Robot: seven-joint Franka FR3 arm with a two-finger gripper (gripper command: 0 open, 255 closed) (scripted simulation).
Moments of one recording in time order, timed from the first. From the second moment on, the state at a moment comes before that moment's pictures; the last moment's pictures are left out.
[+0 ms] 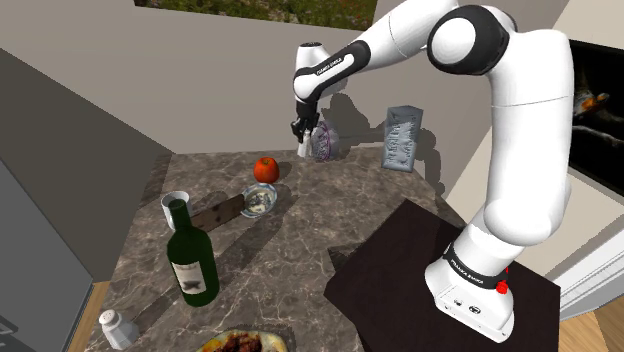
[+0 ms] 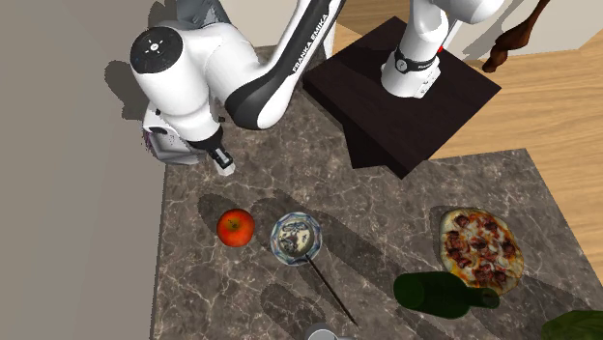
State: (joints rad) arm -0.10 0.51 0.00 -1.73 -0.12 2.27 -0.07
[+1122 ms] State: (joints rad) arm -0.02 0.42 0.02 -1.71 -0.13 2.15 0.02
